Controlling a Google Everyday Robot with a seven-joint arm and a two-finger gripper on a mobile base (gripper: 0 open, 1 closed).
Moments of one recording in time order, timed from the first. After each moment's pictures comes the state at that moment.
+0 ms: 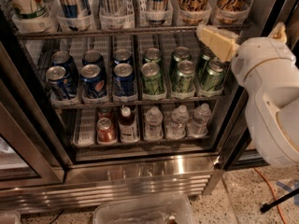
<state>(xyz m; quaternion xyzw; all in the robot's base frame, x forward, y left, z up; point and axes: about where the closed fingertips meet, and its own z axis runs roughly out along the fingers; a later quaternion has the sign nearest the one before) 0.563 -0.217 1.031 -0.01 0.65 0.01 0.76</state>
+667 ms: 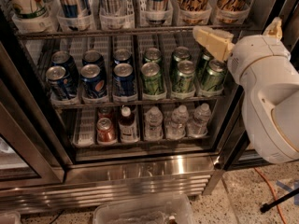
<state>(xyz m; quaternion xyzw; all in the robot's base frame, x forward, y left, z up) 0.570 -0.209 1.033 -0.04 0.65 -0.02 0.76</state>
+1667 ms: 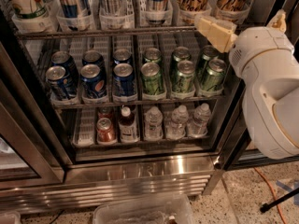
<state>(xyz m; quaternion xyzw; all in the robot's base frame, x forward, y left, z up) 0.570 -0.210 1.053 -0.02 0.63 0.00 0.77</state>
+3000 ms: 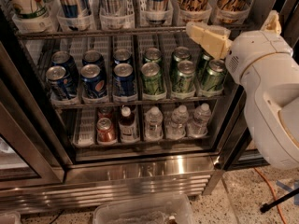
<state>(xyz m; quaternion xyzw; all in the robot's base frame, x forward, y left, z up) 0.552 -0.188 1.052 -0.06 0.64 0.01 0.77</state>
